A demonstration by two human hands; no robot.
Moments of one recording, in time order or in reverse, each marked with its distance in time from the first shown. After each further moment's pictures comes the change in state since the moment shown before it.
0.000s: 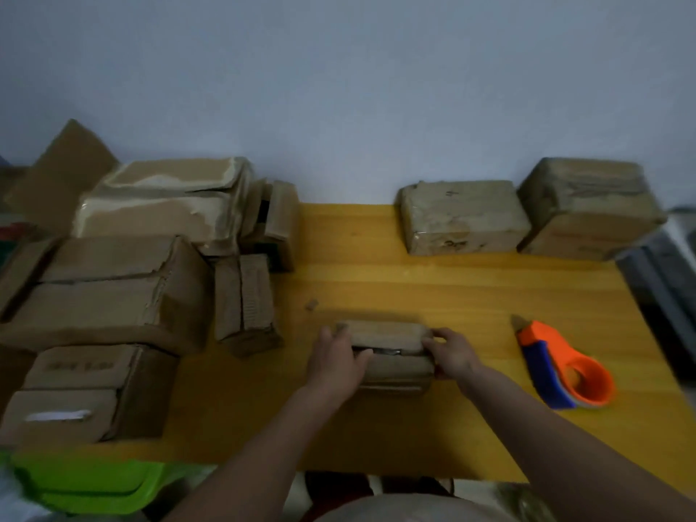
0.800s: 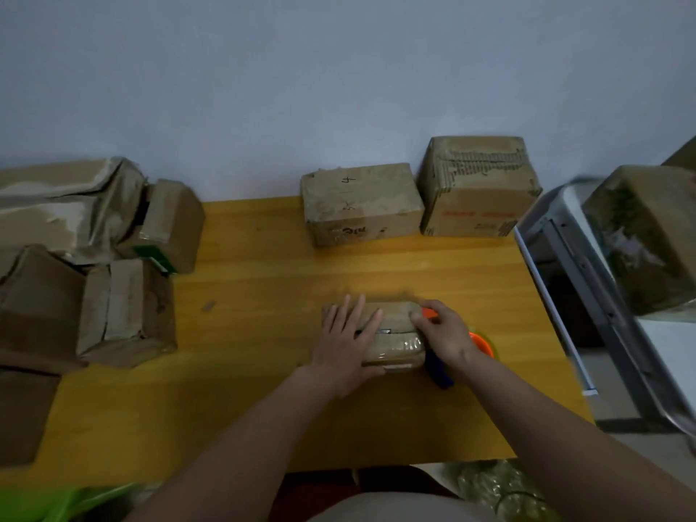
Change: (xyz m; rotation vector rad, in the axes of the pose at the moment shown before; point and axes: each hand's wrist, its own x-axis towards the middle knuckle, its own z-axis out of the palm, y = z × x) left_hand 0.020 0.141 0.134 0.688 -0.007 0.616; right_hand 0.042 0.102 -0.163 0.072 0.183 -0.232
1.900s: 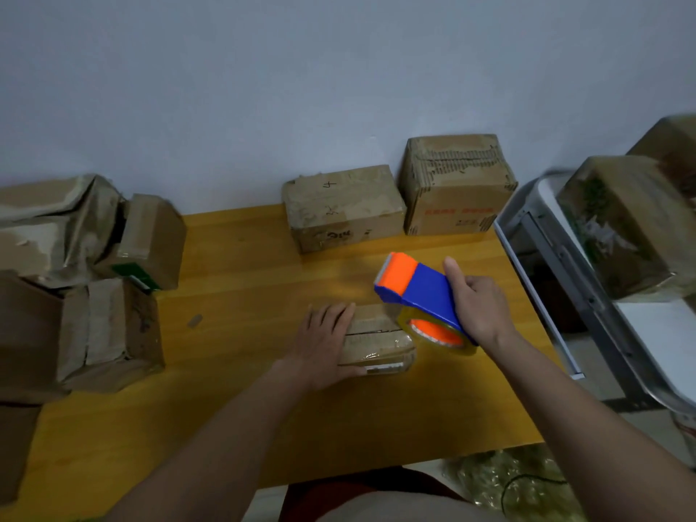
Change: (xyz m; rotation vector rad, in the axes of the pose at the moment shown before) left_hand 0.007 -0.031 -0.004 -0.019 0.027 0.065; right_hand -0.028 -0.042 -0.057 -0.122 0.241 -0.152
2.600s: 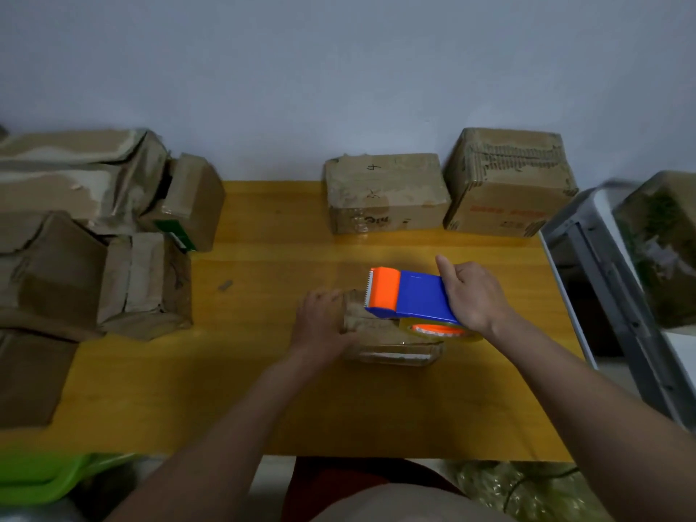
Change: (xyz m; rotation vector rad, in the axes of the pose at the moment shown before) left_hand -0.029 -0.012 -0.008 -0.714 0.253 -0.517; right_hand 0.018 -0.031 0.040 -0.339 -0.182 -0.232
